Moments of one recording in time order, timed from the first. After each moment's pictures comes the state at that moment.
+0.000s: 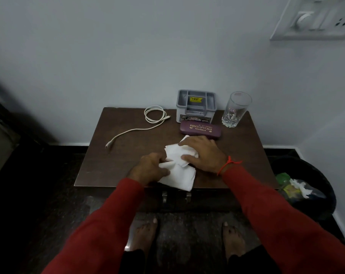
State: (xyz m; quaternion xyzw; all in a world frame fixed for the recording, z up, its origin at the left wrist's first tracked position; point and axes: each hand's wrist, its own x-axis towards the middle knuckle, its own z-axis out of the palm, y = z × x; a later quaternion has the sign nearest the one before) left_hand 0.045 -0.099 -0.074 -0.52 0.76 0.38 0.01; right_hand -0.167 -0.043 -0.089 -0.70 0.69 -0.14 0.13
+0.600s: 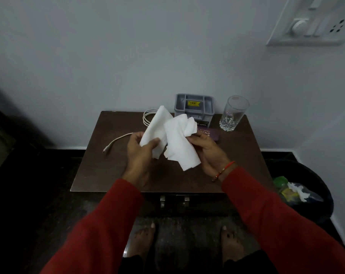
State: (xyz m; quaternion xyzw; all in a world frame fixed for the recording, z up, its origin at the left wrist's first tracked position) left_hand 0.029 -0.101 -0.042 -0.53 0.39 0.62 -0.41; right_hand -0.139 -0.042 -0.038 -0.23 0.42 -0.62 0.62
